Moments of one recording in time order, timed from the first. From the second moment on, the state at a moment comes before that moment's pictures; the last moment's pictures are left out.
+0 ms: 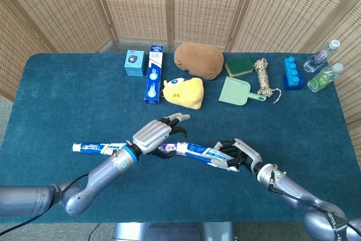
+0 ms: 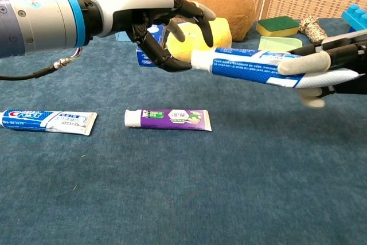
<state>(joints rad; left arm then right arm) -0.96 -1.41 -0.22 -1.81 1.05 0.82 0.13 0.62 -1.05 0.24 -1.93 -1.16 0.50 1.03</state>
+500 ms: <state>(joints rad) -0.96 -1.43 -0.22 -1.81 1.05 0.85 0.13 0.59 -1.05 0.29 -1.93 -1.15 0.46 1.07</state>
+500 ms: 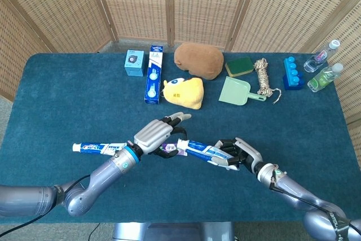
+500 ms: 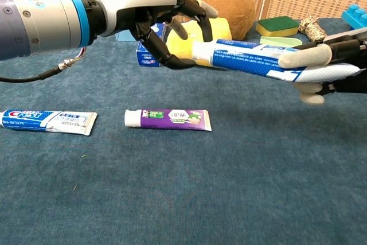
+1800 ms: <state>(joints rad) -0.94 -1.46 -0.22 -1.80 1.05 0.89 0.13 0.52 -1.06 0.35 -1.93 -1.20 0.40 1.14</state>
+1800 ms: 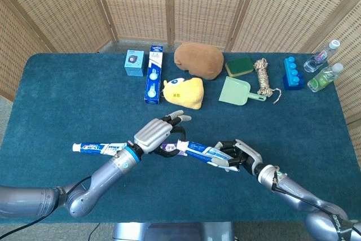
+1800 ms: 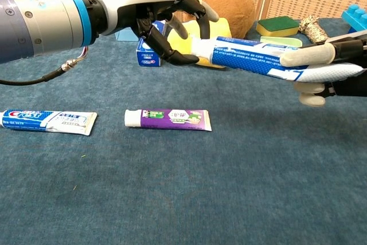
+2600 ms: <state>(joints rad) -0.93 -1.46 -0.22 -1.82 1.05 0.91 0.15 0.53 -1.07 0.35 -1.92 -1.10 0.42 1.06</state>
